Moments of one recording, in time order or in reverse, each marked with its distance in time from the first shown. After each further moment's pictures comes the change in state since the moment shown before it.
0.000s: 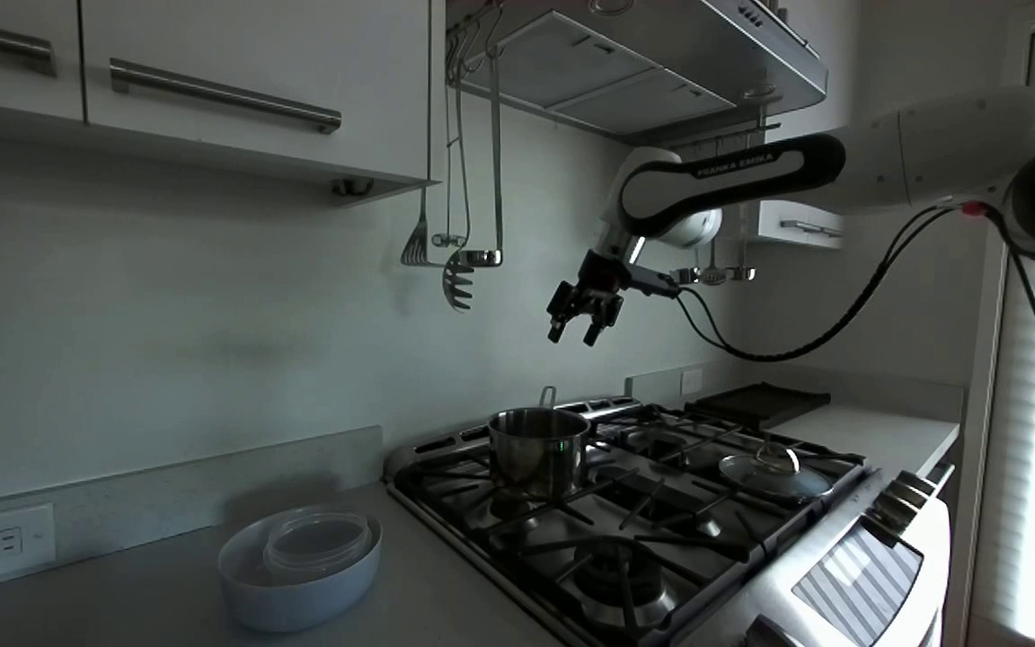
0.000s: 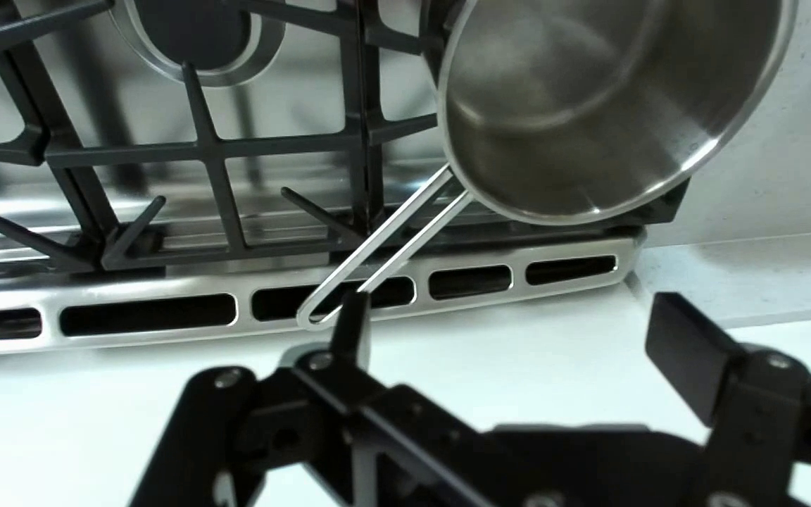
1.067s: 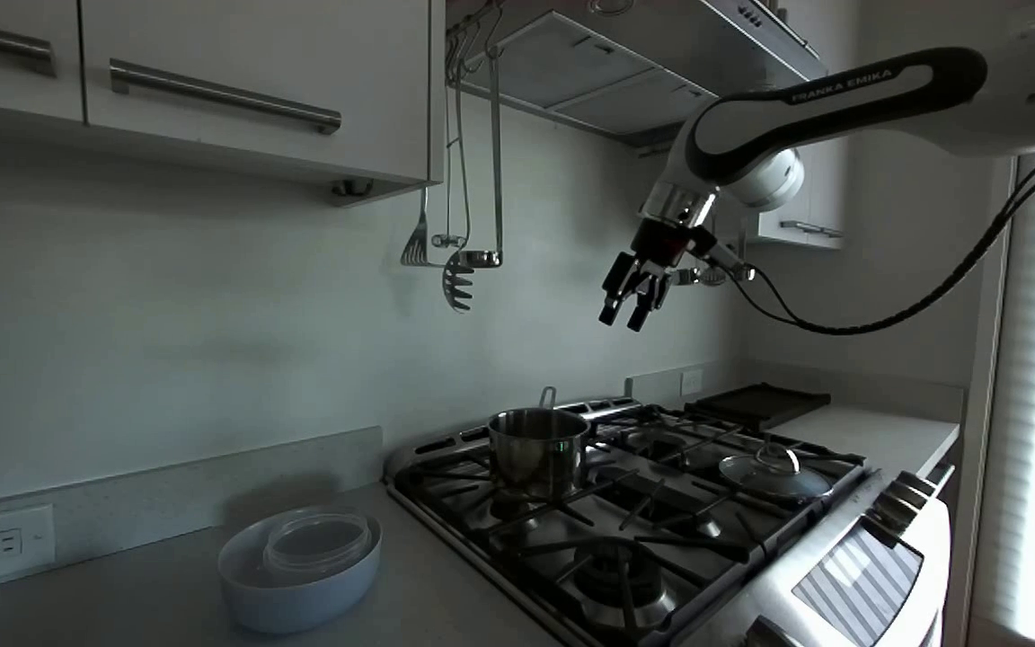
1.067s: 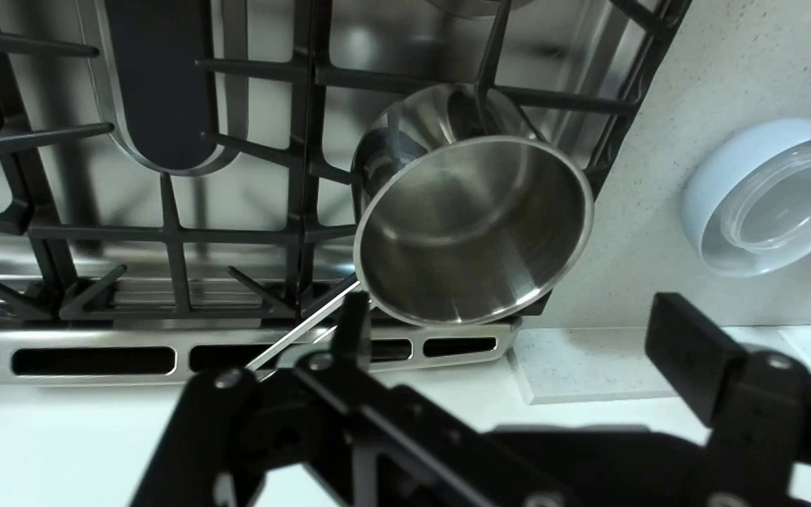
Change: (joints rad) arm -0.039 -0.359 0.016 -0.347 0.177 -0.064 -0.216
